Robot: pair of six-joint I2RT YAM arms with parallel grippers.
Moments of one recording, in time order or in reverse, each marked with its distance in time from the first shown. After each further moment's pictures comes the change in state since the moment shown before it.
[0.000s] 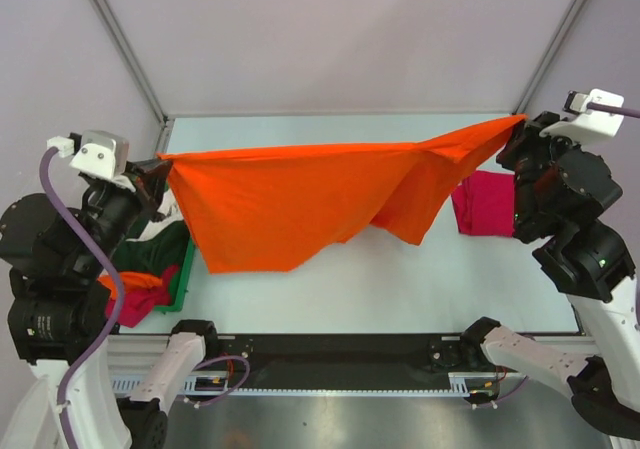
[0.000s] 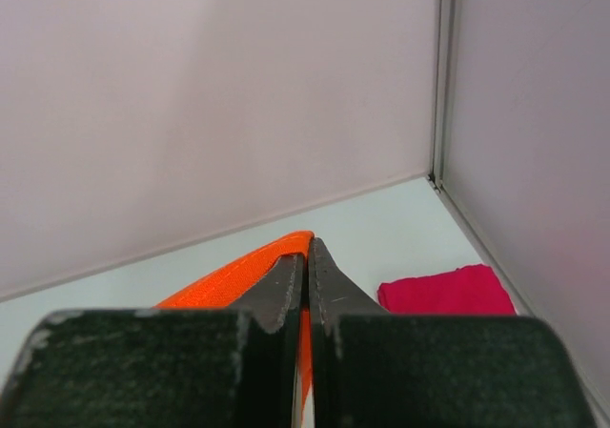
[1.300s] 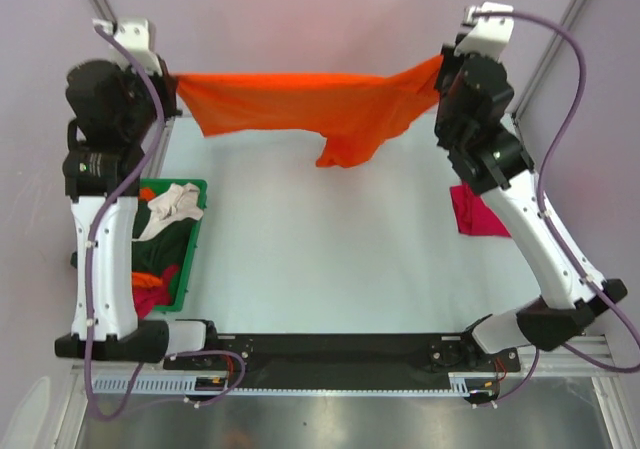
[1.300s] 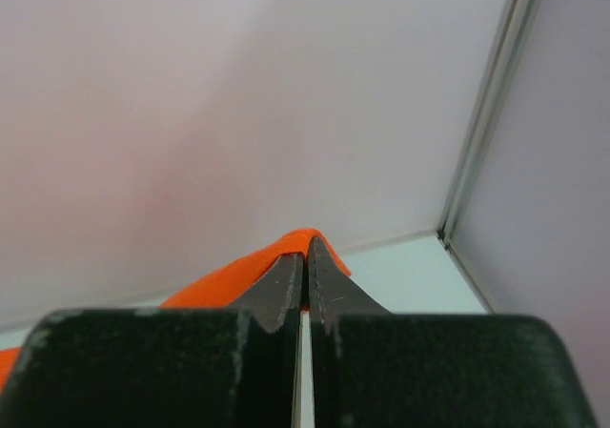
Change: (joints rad) left arm 0.001 0.533 0.257 0.220 -0.219 -0.030; right arm -0.095 0.533 0.337 0.276 -0.079 -0.183
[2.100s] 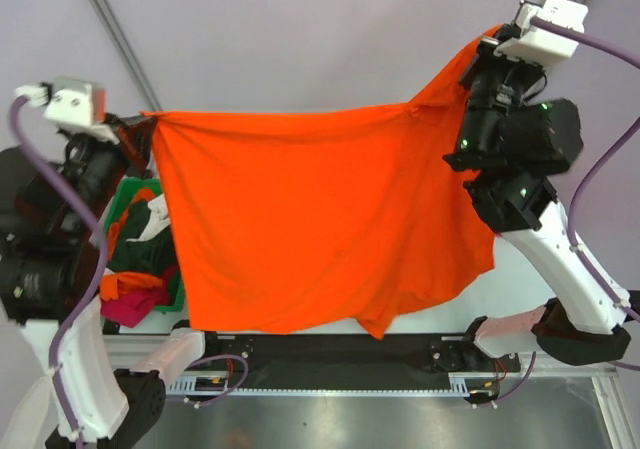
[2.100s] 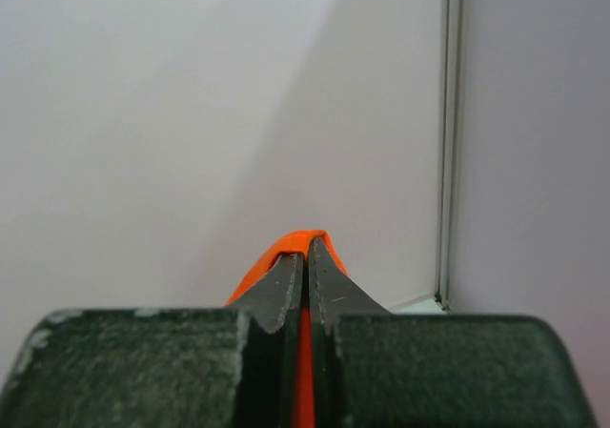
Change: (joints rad) left arm 0.000 -0.338 0.001 -0.211 0.144 -0.016; right arm 0.336 -0.125 0.035 0.439 0.287 -0.480
